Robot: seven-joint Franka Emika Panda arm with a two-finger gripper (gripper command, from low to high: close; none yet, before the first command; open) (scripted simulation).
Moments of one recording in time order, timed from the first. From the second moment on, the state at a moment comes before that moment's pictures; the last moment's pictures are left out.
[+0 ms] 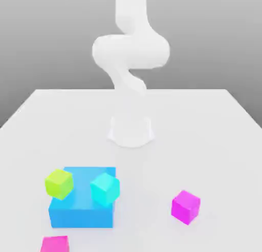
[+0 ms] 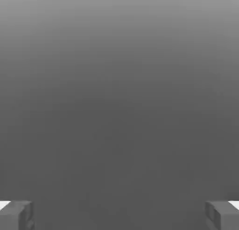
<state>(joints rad) 0.02 -0.71 -0.04 -2.30 0.02 2.32 0.76</state>
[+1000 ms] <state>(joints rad) -0.01 0.36 -0.27 -2.25 0.21 2.61 0.25</state>
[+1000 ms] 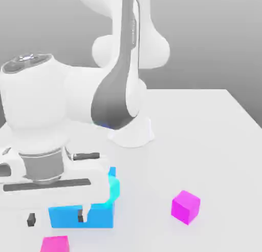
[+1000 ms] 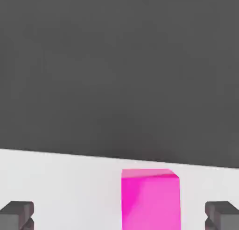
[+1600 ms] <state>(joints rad) -0.02 0.35 -0.28 -2.28 0.21 2.60 0.28</state>
